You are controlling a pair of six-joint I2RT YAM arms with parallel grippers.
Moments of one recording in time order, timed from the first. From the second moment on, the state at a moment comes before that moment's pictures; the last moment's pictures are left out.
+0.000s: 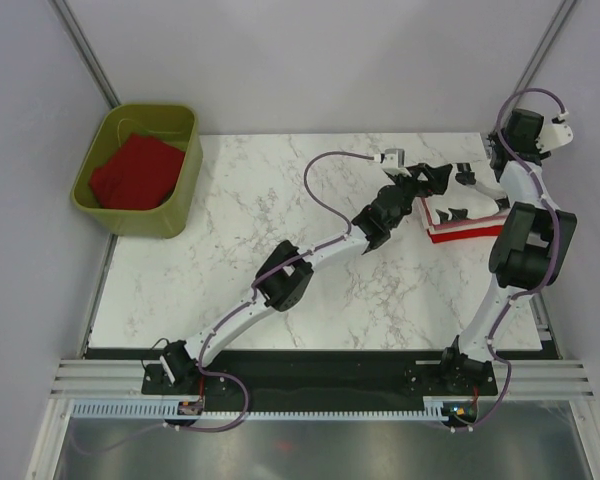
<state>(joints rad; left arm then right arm) -0.95 2.89 2.57 0.62 -0.35 -0.62 -0.30 1.99 1.63 -0.09 0.42 0.81</state>
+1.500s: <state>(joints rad) -0.58 1.10 0.69 0.19 -0.34 -0.75 0.49 1.34 0.96 -0.04 0.33 0.39</state>
